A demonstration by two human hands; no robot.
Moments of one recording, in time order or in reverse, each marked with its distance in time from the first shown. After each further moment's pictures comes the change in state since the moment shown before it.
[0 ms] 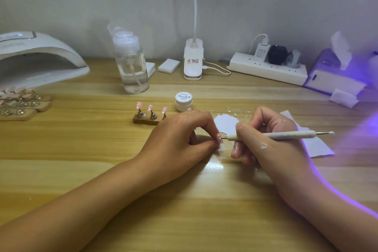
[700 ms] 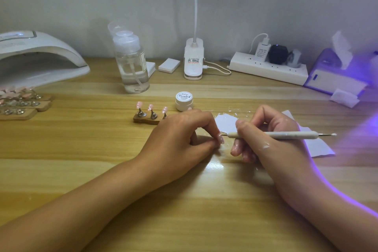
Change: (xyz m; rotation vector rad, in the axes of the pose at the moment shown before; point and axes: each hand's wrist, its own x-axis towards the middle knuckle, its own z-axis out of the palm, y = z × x) left_hand -0.001 0.001 0.000 0.007 0.004 0.019; right_hand 0.001 0.004 -0.001 0.005 0.003 -0.031
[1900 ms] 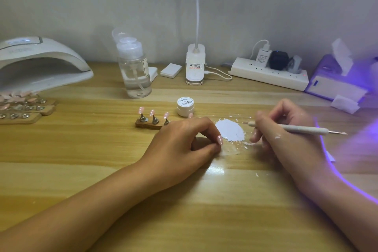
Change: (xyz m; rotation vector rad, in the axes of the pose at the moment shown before) left_hand 0.002 0.000 -0.001 0.034 -0.022 -0.028; right_hand 0.022 0.003 -0.024 -0.312 0.154 -0.073
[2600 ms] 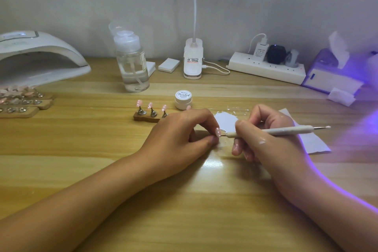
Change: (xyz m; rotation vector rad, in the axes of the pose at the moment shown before) left_hand -0.001 0.001 0.001 0.020 -0.006 0.041; right_hand -0.025 -0.013 0.016 0.234 -0.179 0.128
